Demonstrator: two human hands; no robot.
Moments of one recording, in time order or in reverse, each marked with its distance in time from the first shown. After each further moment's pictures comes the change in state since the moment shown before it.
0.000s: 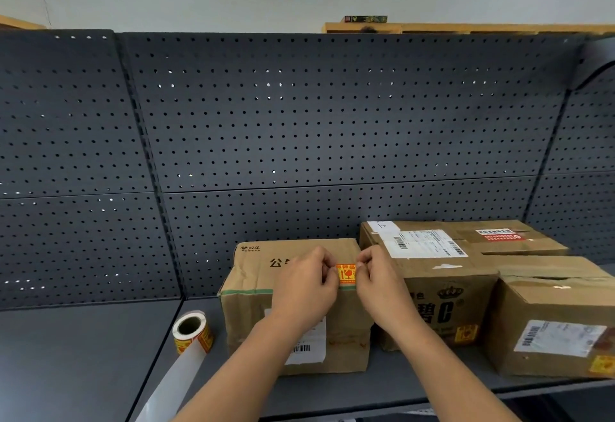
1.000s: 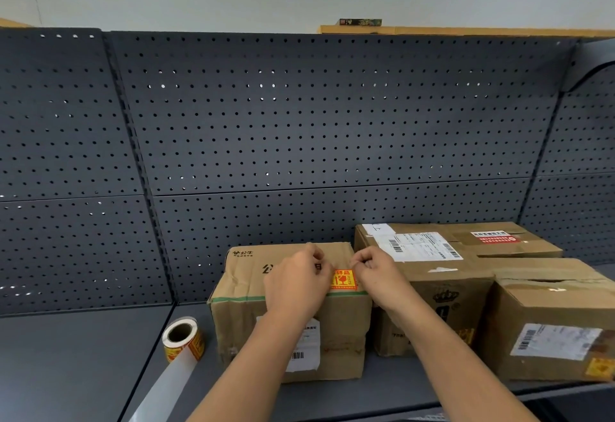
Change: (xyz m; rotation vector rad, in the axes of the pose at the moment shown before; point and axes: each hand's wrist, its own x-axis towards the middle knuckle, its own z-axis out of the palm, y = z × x) left_hand 0.017 0.005 0.004 0.163 0.036 -0.217; right_hand 0.025 0.002 -0.012 0.244 -0.185 0.279
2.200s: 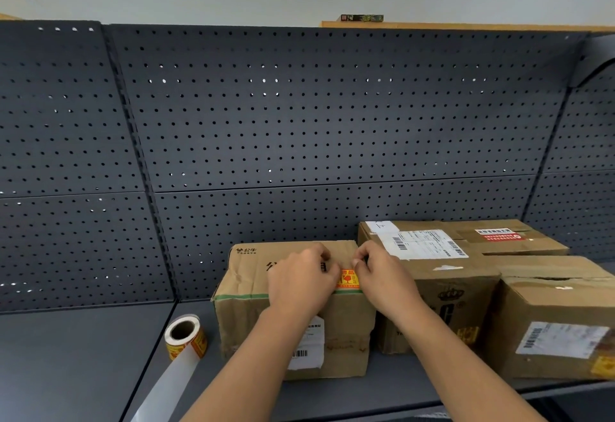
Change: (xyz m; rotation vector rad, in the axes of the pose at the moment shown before) left_hand 0.001 0.003 -0.005 0.145 -0.042 0.053; right_hand 0.000 0.005 0.004 -0.499 0.147 -0.250
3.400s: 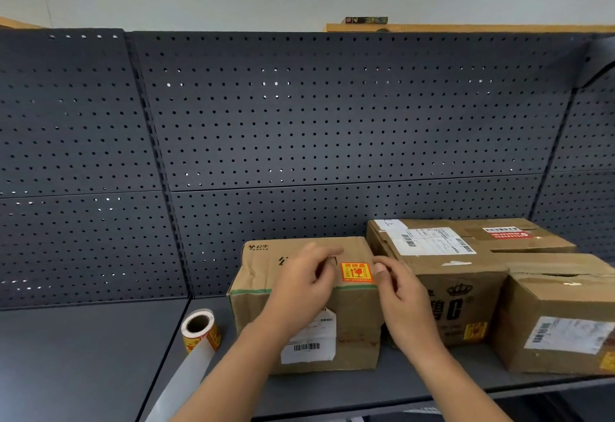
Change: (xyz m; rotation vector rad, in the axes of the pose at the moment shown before) left_hand -0.026 -0.034 -0.017 -0.571 -0.018 0.276; right_hand -0.053 0.007 0.012 0.401 0.208 -0.005
